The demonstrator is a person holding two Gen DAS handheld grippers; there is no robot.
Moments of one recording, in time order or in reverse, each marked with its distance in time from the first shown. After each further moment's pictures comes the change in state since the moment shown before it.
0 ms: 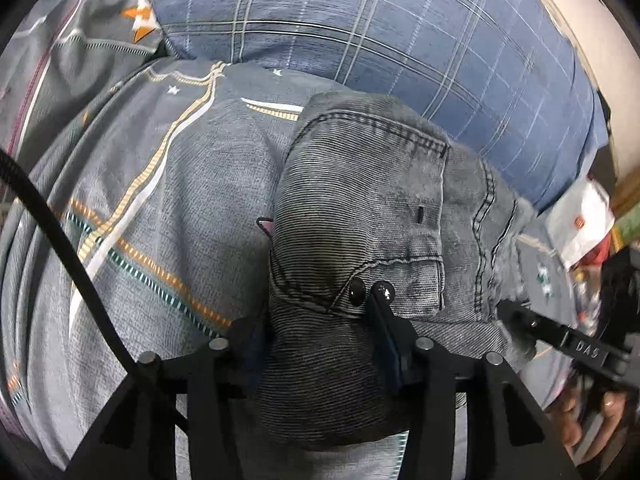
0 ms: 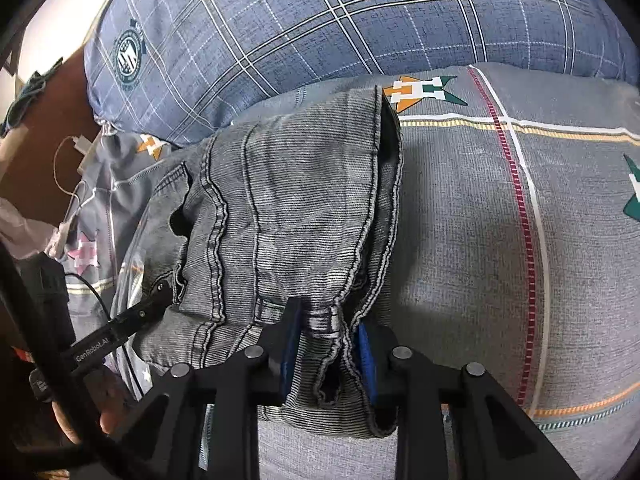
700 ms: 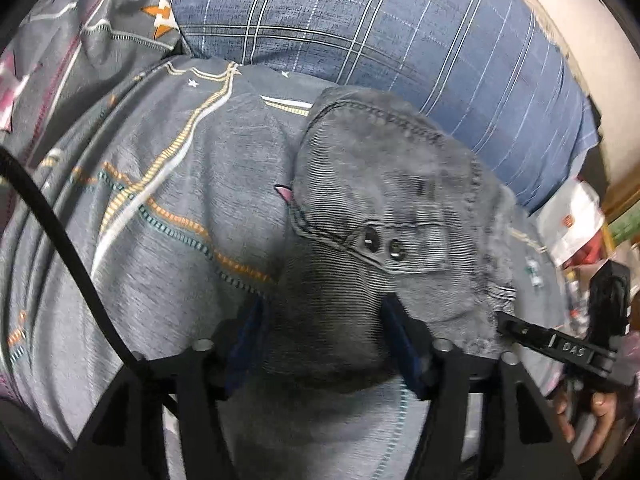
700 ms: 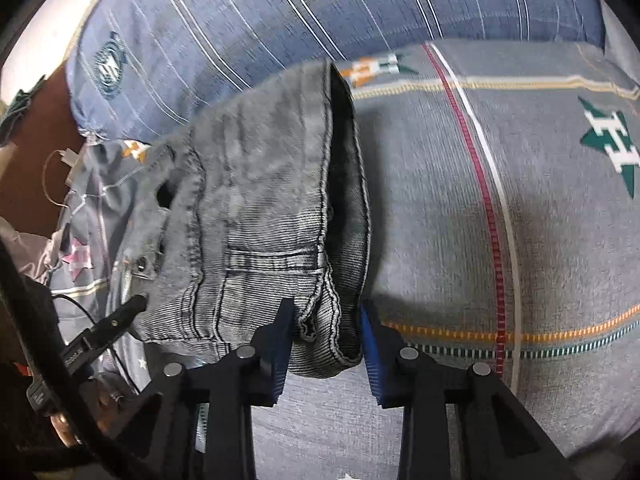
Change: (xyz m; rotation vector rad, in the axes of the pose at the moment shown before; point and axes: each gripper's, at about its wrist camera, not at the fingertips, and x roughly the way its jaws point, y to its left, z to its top) left arm -0.022 0.003 -0.036 0.014 -0.040 0.016; right arm -0.007 -0.021 -0.038 0.096 0.025 -0.055
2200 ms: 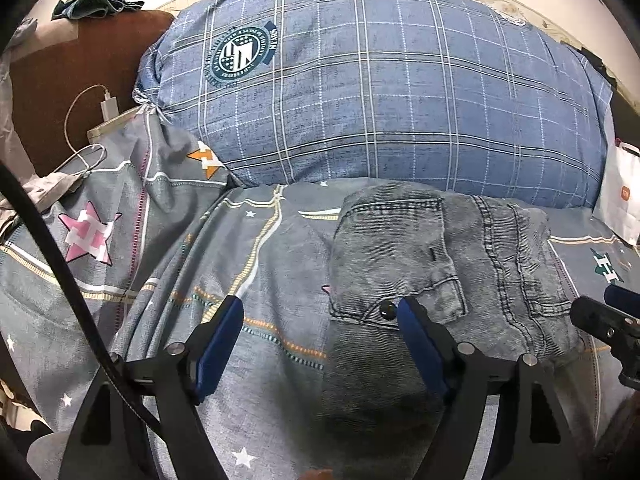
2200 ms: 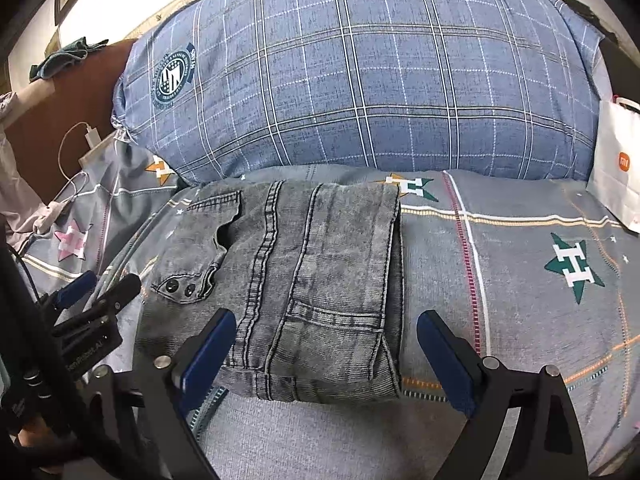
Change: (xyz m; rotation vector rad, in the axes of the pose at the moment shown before) left arm -0.046 -0.048 -0.009 0.230 -0.359 0.354; right arm -0.054 0.067 -0.024 -0.272 -0.369 -0.156
